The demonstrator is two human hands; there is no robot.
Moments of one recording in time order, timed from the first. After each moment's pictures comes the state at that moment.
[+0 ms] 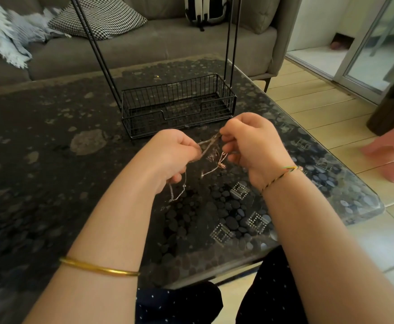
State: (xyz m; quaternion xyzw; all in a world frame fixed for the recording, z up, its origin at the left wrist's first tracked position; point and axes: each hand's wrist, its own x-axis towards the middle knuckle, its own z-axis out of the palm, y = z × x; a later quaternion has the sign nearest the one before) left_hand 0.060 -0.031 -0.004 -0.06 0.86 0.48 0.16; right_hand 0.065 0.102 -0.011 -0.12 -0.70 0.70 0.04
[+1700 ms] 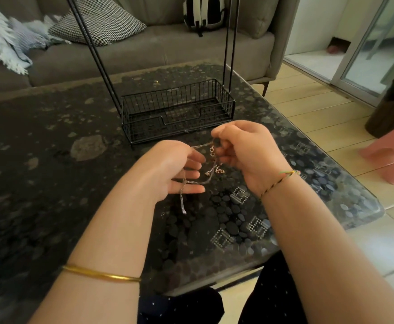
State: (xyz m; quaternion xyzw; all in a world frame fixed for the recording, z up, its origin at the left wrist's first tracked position) left_hand 0.064 -0.024 0.003 -0.17 0.75 0.61 0.21; right_hand 0.064 0.098 -0.012 -0.09 -0.71 0.70 0.03
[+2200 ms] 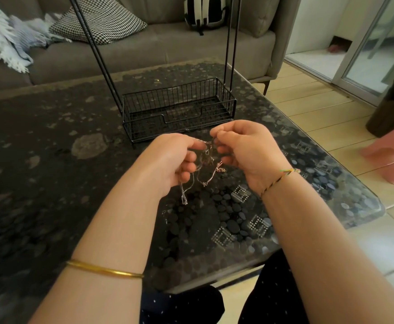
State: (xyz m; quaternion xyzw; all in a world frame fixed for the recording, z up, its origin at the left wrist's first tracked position) left_hand 0.062 -0.023 0.003 -0.15 0.76 0.61 0.17; right_hand 0.064 0.099 -0.015 -0.08 -0.74 0.67 0.02
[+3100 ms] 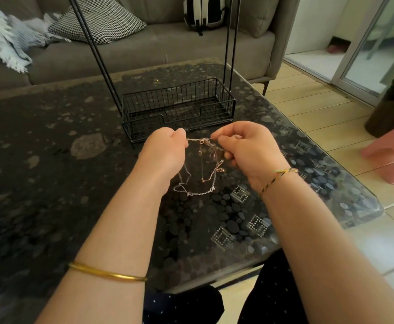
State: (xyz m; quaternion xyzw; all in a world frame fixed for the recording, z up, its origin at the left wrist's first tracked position) left_hand 0.056 -0.023 -0.005 -0.12 0.88 0.46 0.01; right_hand 0.064 0.102 -0.017 -0.08 -0.78 0.62 0.04
